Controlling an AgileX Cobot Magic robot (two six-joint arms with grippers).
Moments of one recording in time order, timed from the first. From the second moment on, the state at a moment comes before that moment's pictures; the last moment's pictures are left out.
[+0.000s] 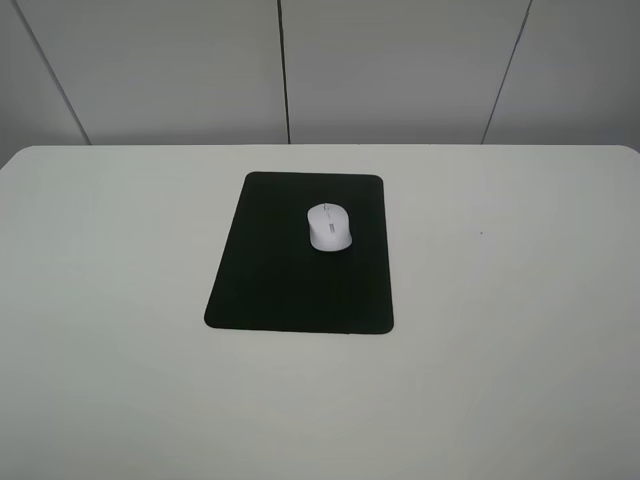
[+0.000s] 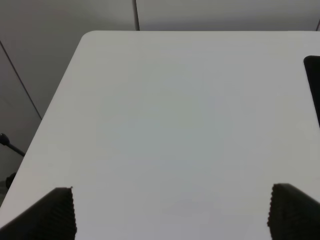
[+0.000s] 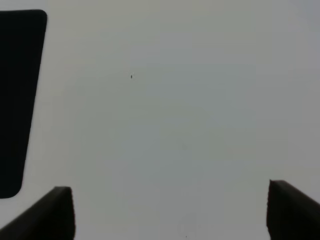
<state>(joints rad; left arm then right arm) -0.06 -0.01 -0.51 0.10 1.08 -0.11 0.05 0.59 -0.78 -0.11 1.08 0.17</state>
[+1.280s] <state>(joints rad) -0.06 -0.01 -0.51 0.10 1.08 -0.11 0.11 -0.01 -0.55 -0.15 1.14 0.17</state>
